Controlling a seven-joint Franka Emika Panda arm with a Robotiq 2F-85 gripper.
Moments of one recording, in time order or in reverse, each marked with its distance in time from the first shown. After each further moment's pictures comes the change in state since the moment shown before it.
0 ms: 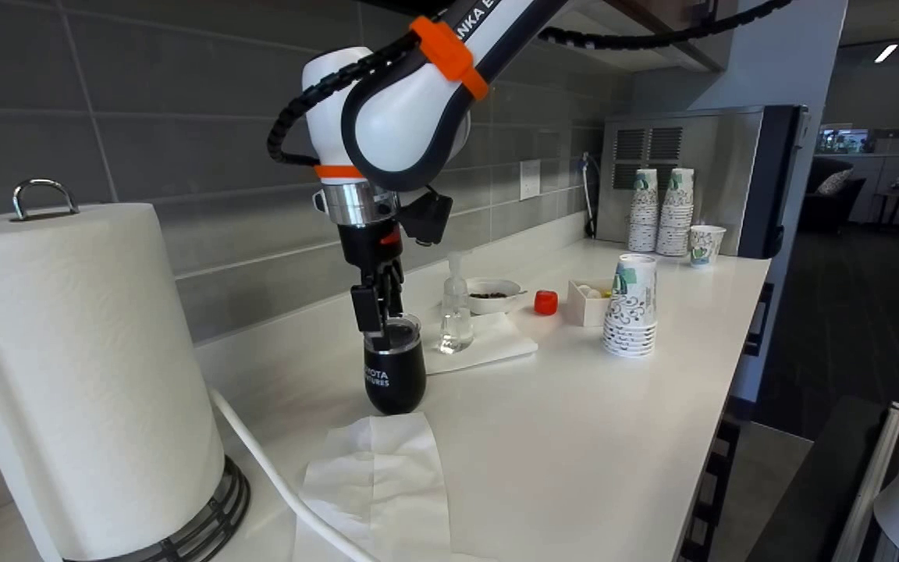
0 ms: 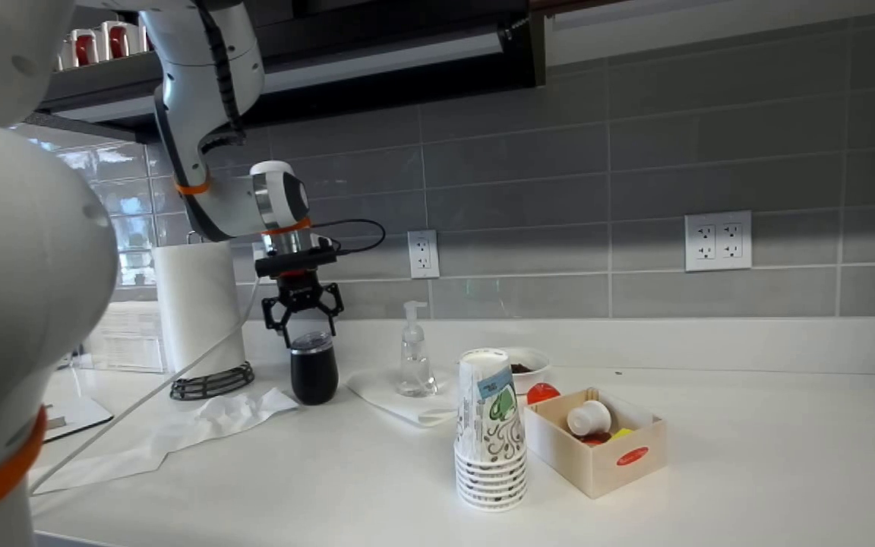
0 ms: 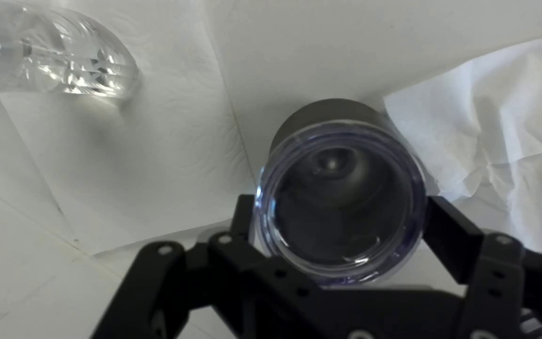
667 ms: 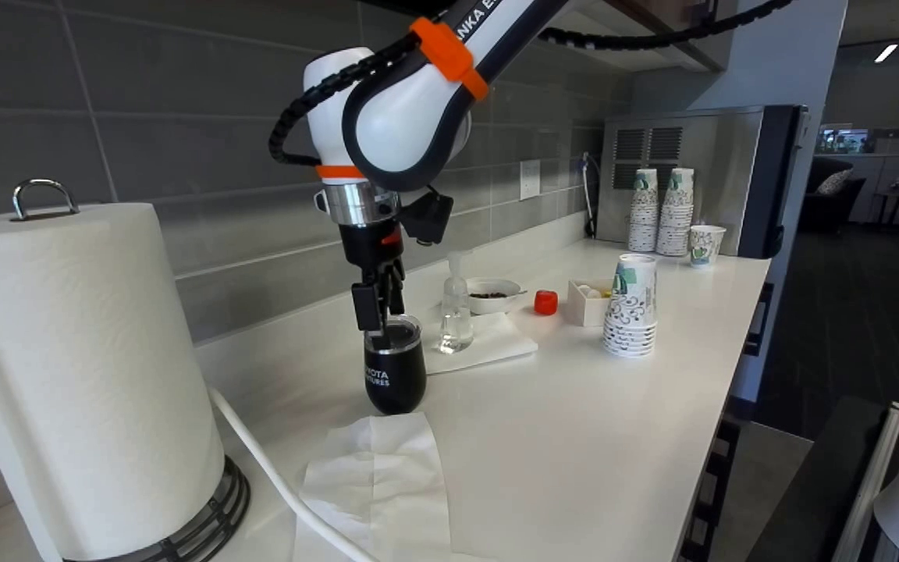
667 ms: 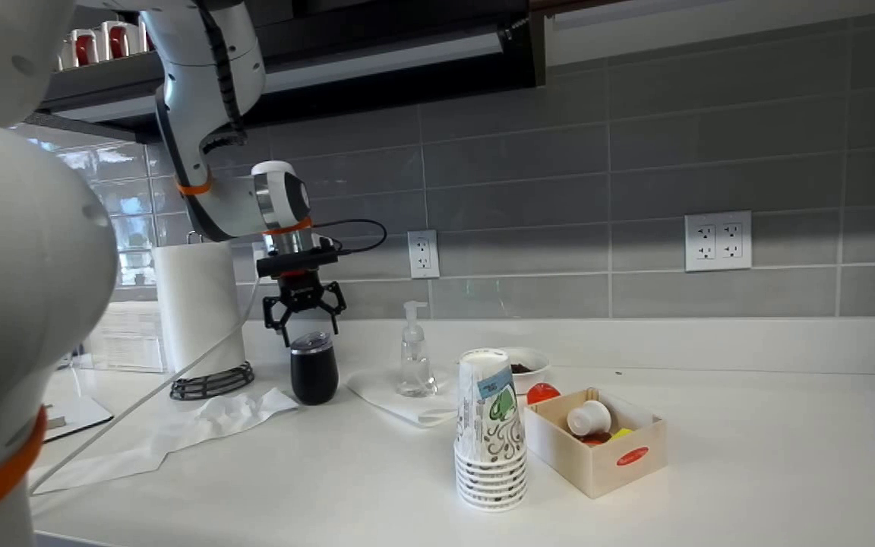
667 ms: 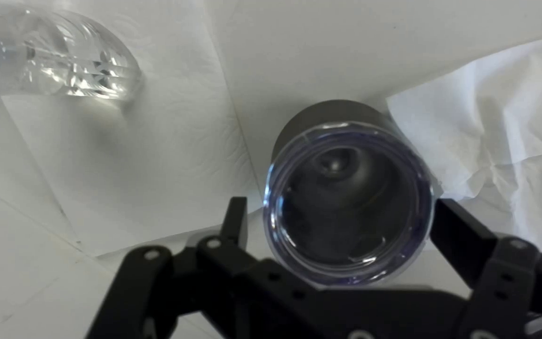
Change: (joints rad) arm -0.002 0.000 -0.002 0.000 0.000 0.000 0.000
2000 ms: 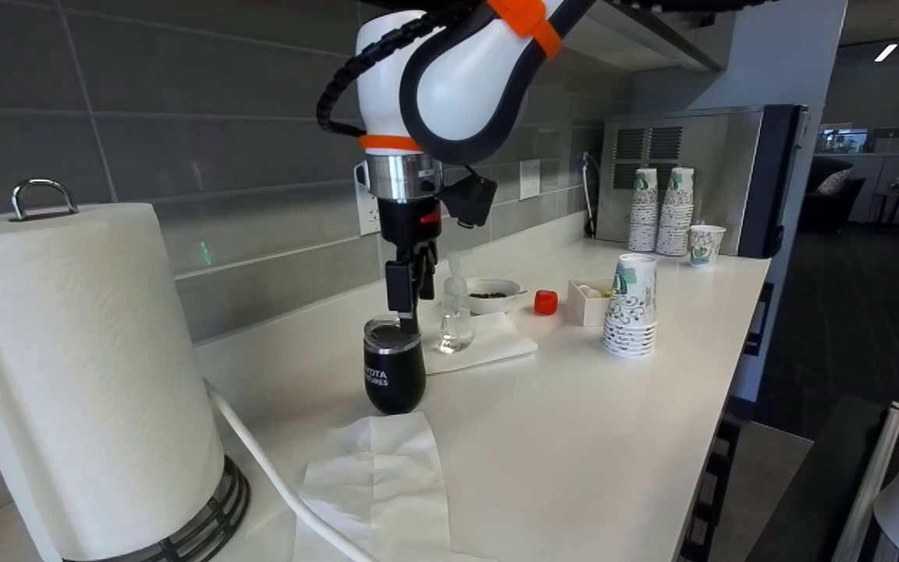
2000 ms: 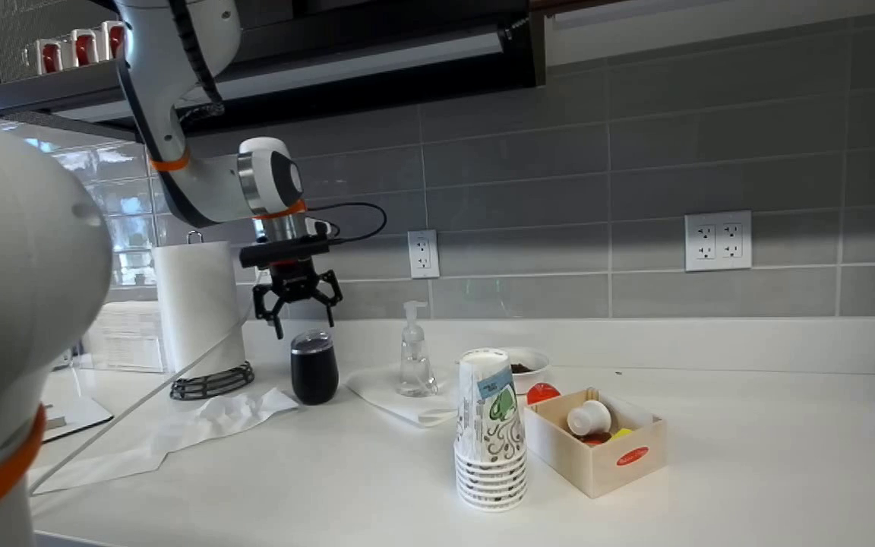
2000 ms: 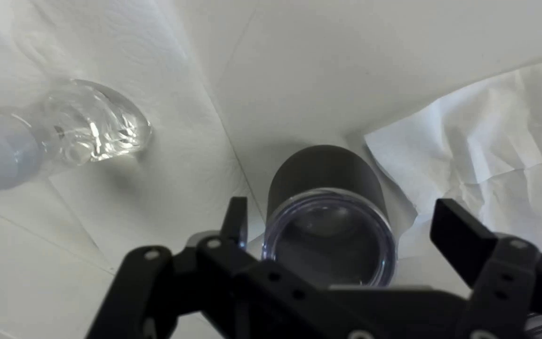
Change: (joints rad) arm -0.034 -0.208 0.005 -0.243 0.061 0.113 0.038
